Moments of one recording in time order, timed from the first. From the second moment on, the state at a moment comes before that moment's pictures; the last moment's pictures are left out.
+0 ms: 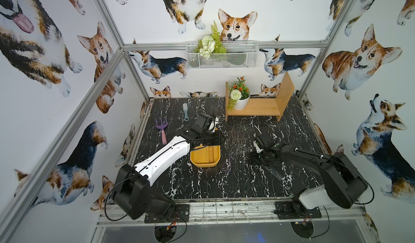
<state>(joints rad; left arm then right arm) -0.57 1.43 1.11 -0.53 0.35 -0.59 0.49 1.46 0.71 -0.49 -0.11 0.56</state>
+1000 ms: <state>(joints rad) -0.57 1.43 1.10 -0.51 0.36 -0.60 0.30 1.43 0.85 -0.56 -0.10 0.44</state>
